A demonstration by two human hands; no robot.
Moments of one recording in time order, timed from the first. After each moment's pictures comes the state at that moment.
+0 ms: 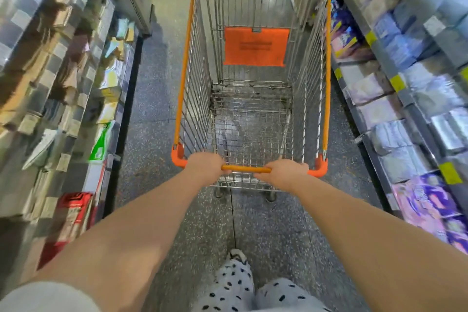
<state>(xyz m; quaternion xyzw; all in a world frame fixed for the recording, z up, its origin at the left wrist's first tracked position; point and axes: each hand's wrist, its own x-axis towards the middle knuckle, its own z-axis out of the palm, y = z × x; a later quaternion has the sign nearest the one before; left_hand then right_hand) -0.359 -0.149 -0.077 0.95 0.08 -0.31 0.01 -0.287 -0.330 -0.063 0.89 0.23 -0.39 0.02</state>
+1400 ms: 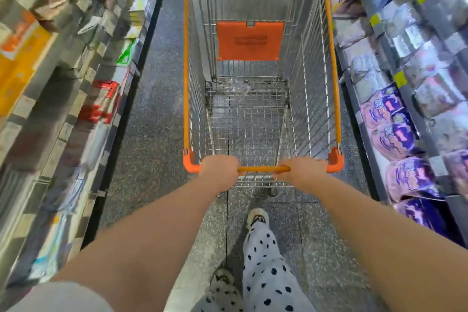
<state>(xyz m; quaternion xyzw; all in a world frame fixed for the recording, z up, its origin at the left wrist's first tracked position) -0.836 -0.495 -0.092 0.95 0.14 -0.29 0.04 -0.733 -0.664 -0.067 0.89 0.30 -0.34 0.10</state>
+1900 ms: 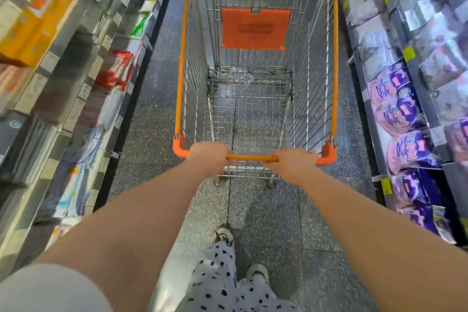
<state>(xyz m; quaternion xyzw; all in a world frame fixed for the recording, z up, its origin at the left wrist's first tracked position) -0.959 -0.559 -0.081 0.94 0.17 -0.31 0.06 -0.859 -0.729 -0.067 0.89 0.32 -0.32 0.08</state>
